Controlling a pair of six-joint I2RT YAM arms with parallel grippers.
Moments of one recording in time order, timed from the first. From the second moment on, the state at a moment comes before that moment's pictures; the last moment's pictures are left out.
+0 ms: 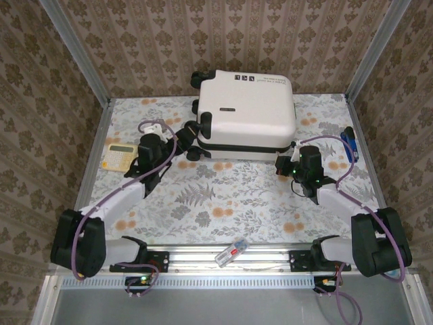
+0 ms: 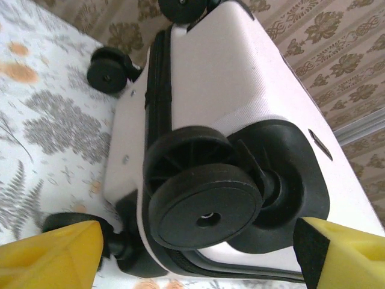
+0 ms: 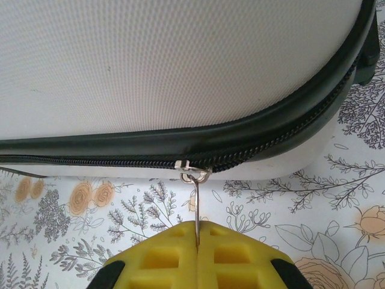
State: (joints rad) left arm -0.41 1.27 0.69 0.32 0.14 -0.83; right arm 0.17 1.26 0.51 0.17 -0.21 0.45
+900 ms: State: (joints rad) left arm -0.39 1.65 0.82 0.71 0.29 -1.25; right arm 0.17 1.26 0.51 0.17 -0.20 0.45
